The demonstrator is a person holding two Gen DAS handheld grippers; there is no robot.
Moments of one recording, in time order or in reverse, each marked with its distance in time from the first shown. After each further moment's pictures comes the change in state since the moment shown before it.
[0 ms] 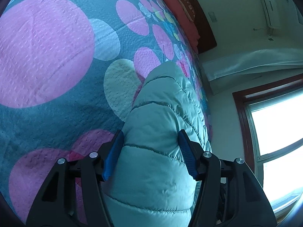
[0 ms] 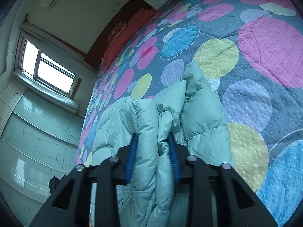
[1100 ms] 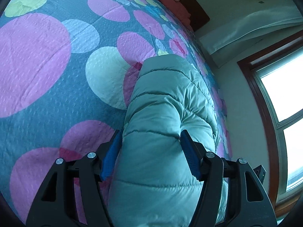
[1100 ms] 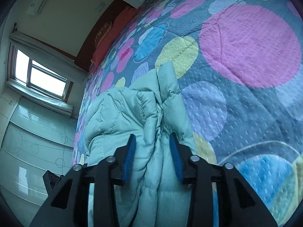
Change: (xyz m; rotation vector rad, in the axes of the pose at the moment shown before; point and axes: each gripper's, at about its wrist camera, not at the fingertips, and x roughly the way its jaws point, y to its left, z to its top) left arm 0.010 -0.014 -0.025 0.237 0.083 0.083; right arm -0.024 -0.064 0.012 0.079 0.031 -0.035
